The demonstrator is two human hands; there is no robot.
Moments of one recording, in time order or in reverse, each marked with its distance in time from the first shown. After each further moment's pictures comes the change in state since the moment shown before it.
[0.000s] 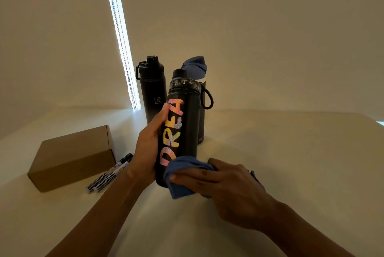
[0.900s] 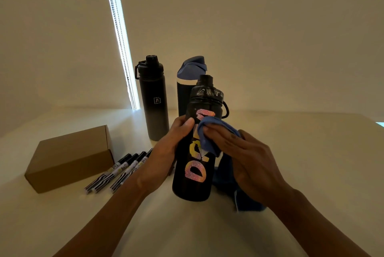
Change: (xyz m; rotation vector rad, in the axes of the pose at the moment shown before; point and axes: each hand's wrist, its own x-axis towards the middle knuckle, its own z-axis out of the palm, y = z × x) left_hand 0.000 -0.018 0.005 0.249 -0.281 -0.018; right_hand -0.008 0.039 -0.016 0.158 0.309 0.205
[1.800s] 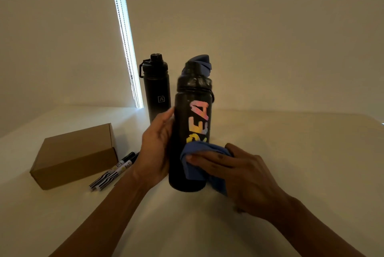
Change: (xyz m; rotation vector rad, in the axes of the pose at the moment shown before) left_hand -0.005 0.014 -0.007 -0.293 0.143 -0.023; right_hand 0.001 -0.023 0.008 -0.174 -0.118 -0.204
